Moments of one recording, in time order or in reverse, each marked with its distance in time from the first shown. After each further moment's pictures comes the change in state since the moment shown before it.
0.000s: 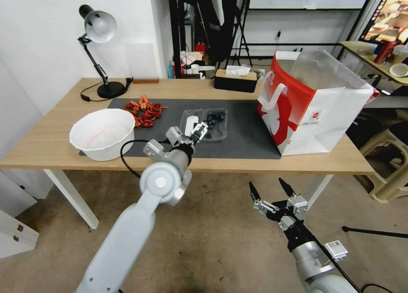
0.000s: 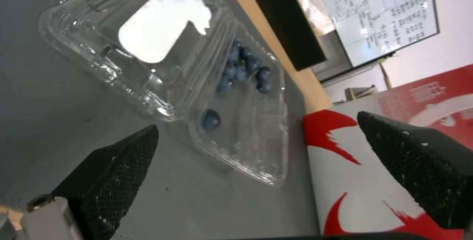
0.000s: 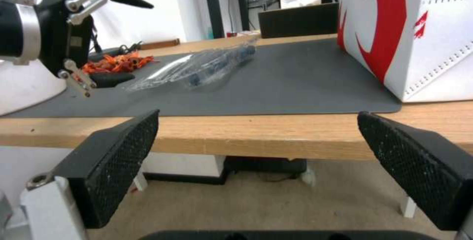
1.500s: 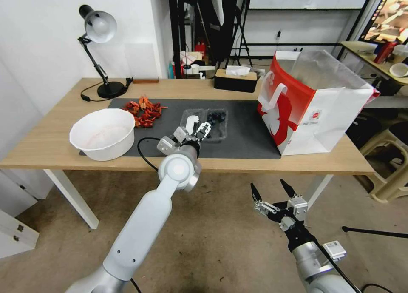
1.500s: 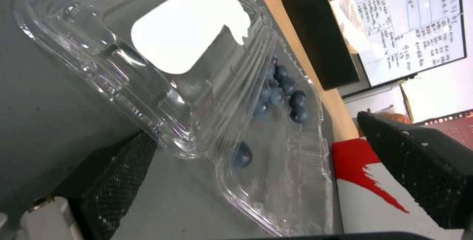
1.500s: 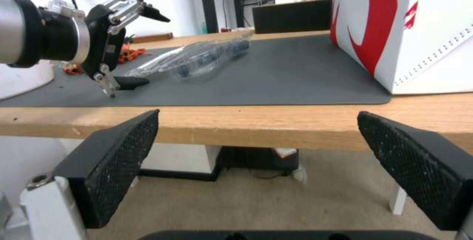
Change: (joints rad) left arm -0.082 -0.078 0.010 0.208 0.027 -0.073 0.041; right arm 0.001 -0.002 -0.002 -0.028 -0.024 0.021 0.011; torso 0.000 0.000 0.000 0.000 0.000
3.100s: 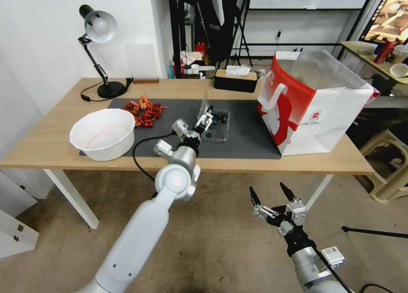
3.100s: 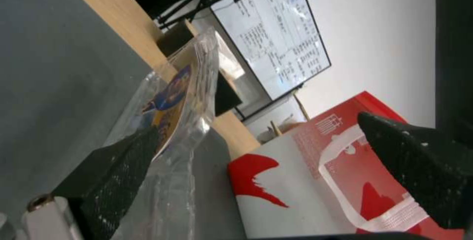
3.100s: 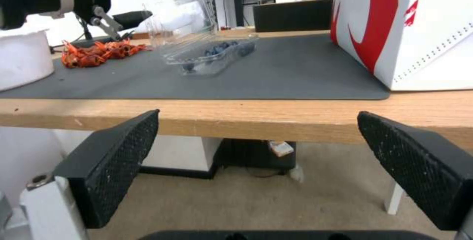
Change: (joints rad) left arm 0.048 0.047 0.011 -0.037 0.086 -0.062 0.420; right arm -0.022 0.014 -0.004 -0.001 -0.042 0.018 0.001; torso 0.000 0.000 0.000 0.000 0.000
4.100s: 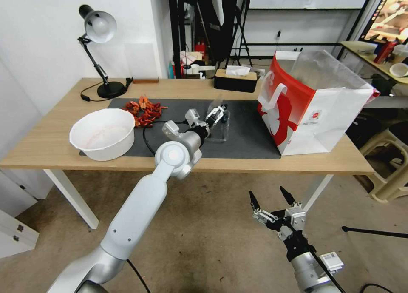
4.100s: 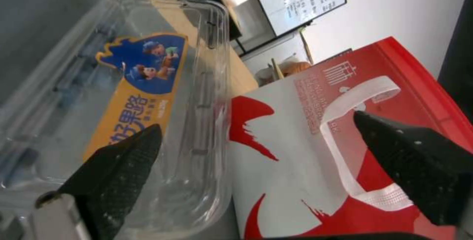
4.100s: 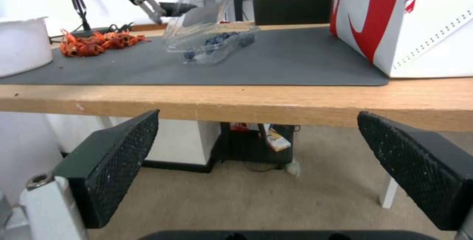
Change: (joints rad) left arm -0.164 -0.020 0.004 0.109 -0.253 0.244 -0.116; right arm -0.029 0.021 -0.006 -0.010 -0.041 0.022 -0.003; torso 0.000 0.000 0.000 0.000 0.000
